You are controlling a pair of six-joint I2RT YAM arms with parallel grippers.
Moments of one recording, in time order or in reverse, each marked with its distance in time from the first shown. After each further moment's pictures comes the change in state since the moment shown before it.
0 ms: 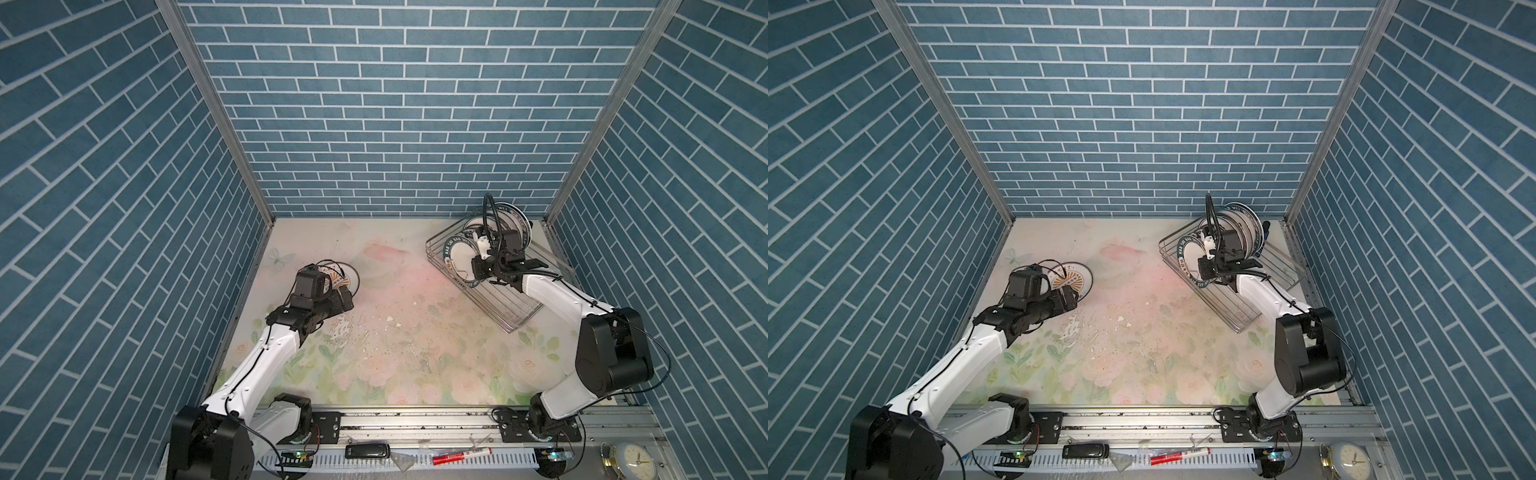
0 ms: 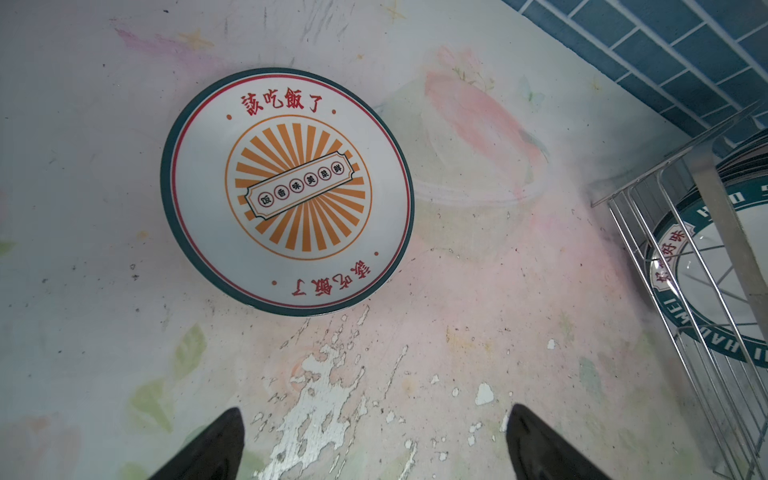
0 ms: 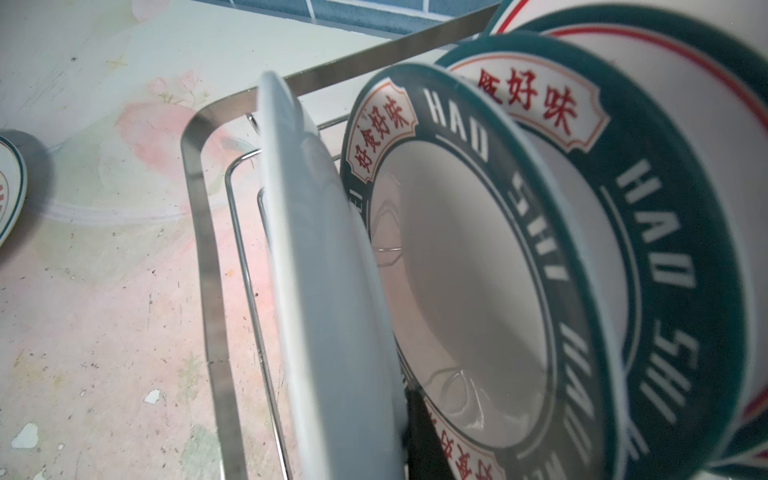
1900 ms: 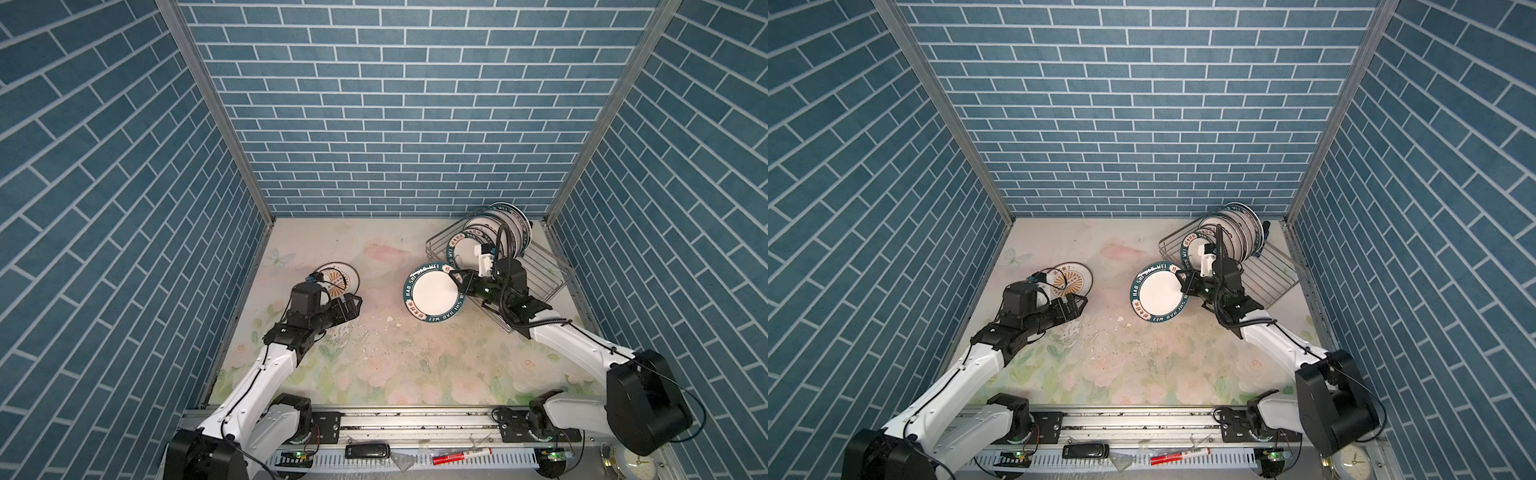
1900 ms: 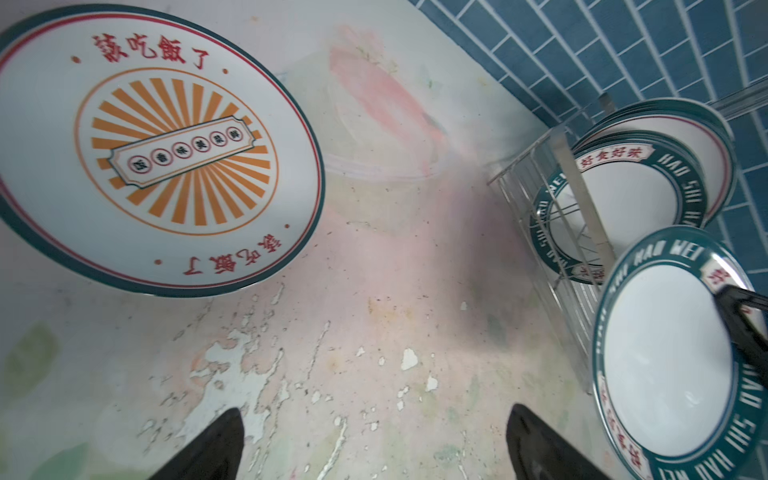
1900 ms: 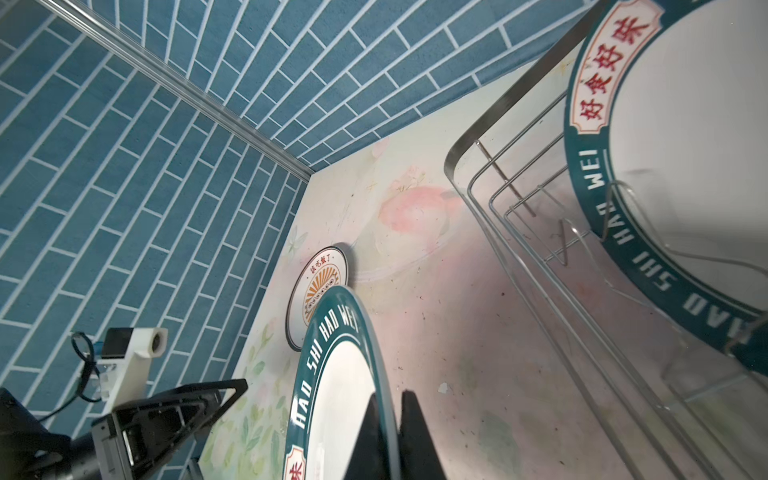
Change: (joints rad) left arm 0.001 -0.128 -0.172 0.203 0.256 -0.068; right arm 0.167 -0.252 -0.388 0.528 -0.271 0.733
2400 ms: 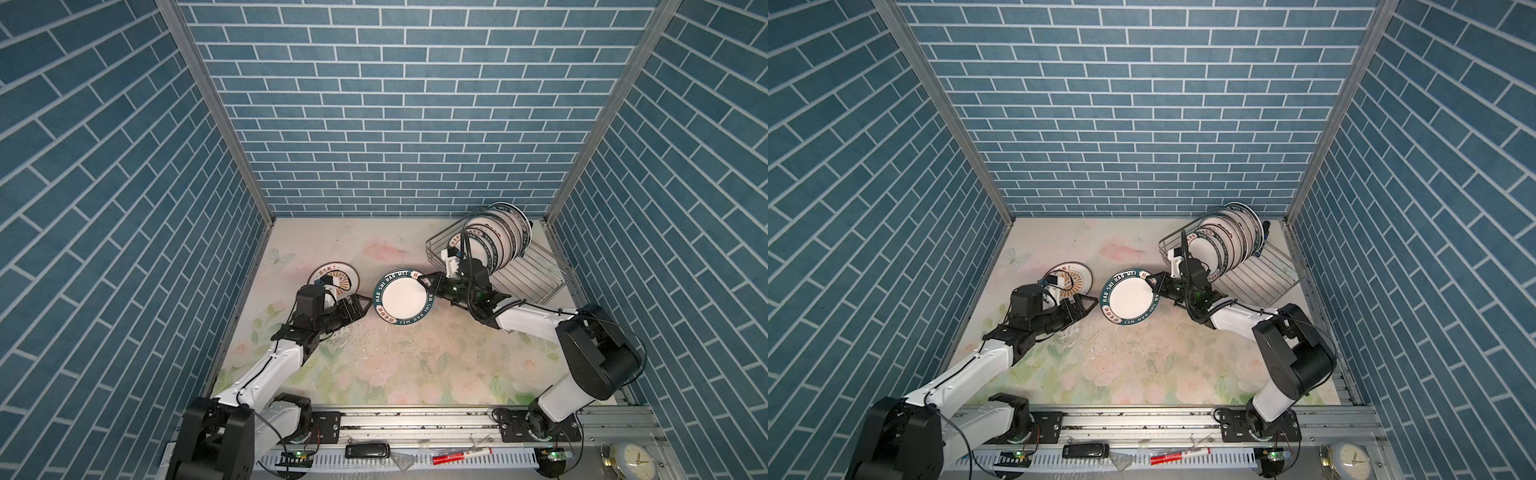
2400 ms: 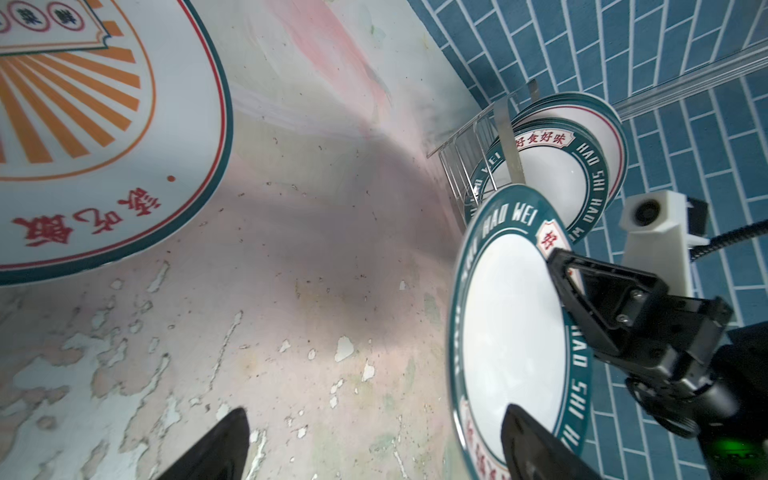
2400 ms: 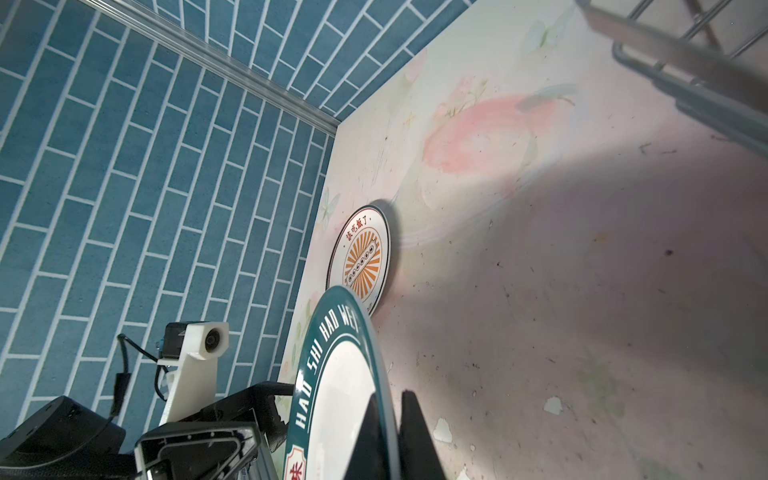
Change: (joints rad) left arm 0.000 0.130 -0.081 0.281 0.202 -0.138; right arm 0.166 0.309 0.100 0.198 -0.014 0.185
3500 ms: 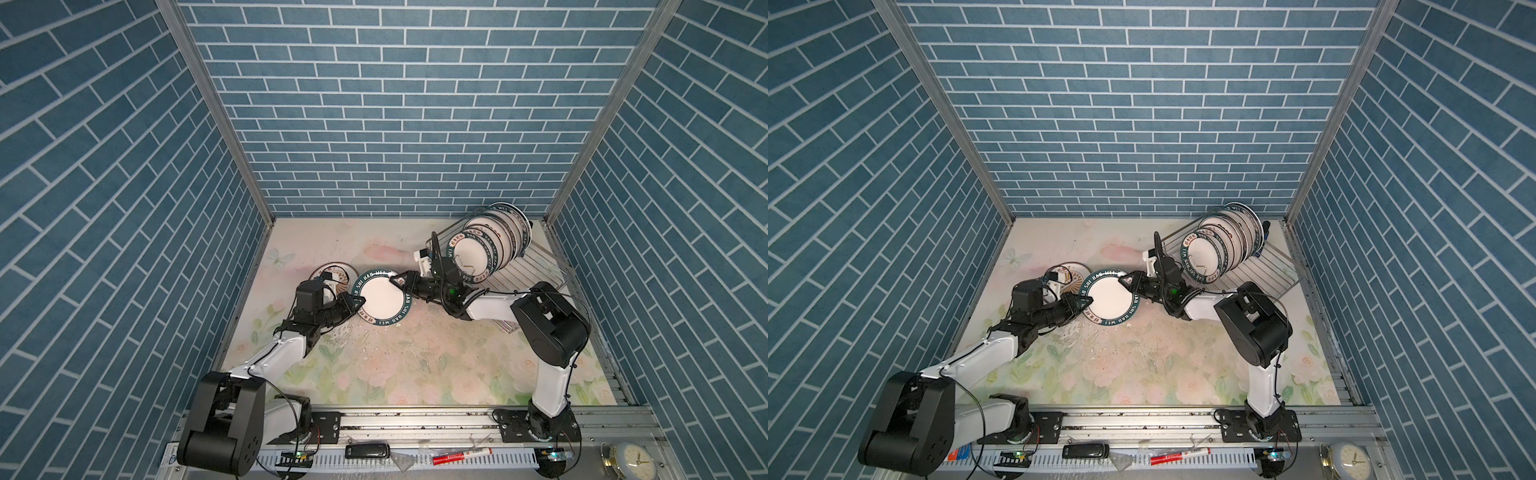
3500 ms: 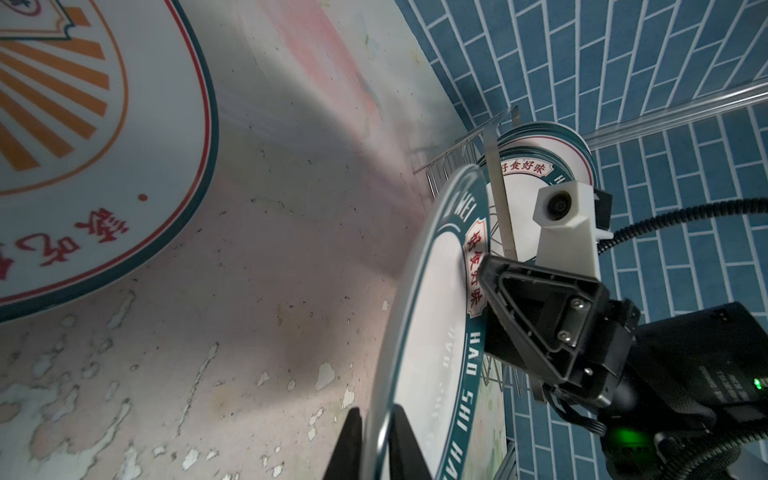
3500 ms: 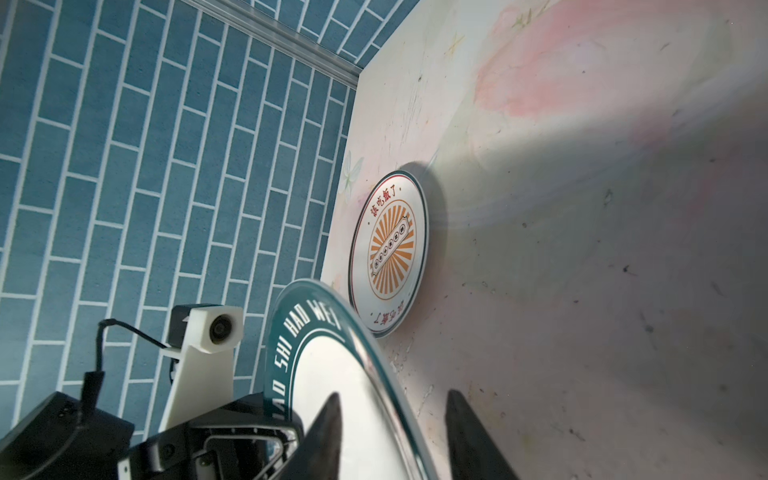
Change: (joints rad) left arm 0.060 0.123 0.011 0.122 0.089 -0.059; right arm 0.090 0.269 0.190 0.102 -0.068 0.078
